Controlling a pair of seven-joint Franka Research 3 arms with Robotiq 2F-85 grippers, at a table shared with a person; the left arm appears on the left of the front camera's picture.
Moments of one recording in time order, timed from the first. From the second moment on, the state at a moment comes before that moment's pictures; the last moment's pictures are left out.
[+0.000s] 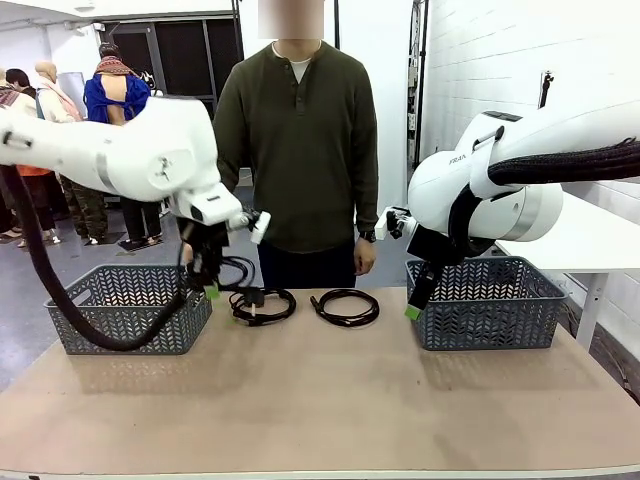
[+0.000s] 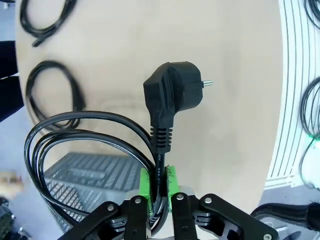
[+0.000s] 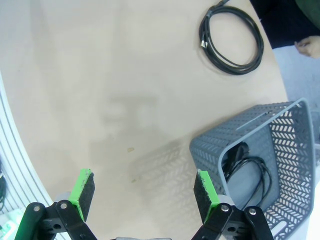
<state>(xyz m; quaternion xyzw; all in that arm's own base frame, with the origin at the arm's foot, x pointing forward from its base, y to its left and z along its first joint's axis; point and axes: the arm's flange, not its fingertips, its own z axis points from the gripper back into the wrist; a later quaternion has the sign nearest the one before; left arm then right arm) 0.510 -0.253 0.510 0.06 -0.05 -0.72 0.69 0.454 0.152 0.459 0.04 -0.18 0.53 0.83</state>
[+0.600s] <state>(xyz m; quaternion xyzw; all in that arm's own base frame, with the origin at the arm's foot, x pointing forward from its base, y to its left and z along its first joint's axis) 0.554 -0.163 0.555 0.05 -0.08 -0.69 0.72 0.454 0.152 0.459 0.04 -0.18 0.53 0.83</state>
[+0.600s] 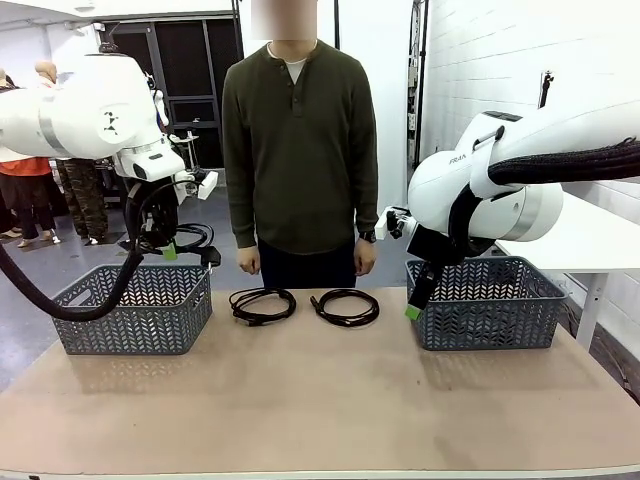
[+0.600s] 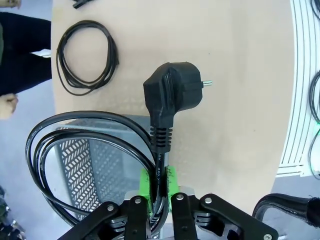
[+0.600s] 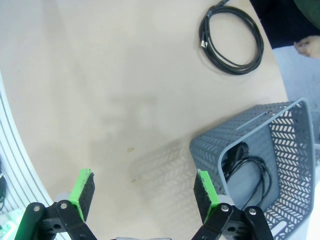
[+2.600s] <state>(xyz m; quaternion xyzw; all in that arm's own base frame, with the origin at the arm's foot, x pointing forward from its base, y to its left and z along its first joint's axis) 0.606 -0.039 0.501 0.06 -0.07 -0.69 0.72 0.454 0.152 0.460 0.04 -0.18 0.53 0.83</state>
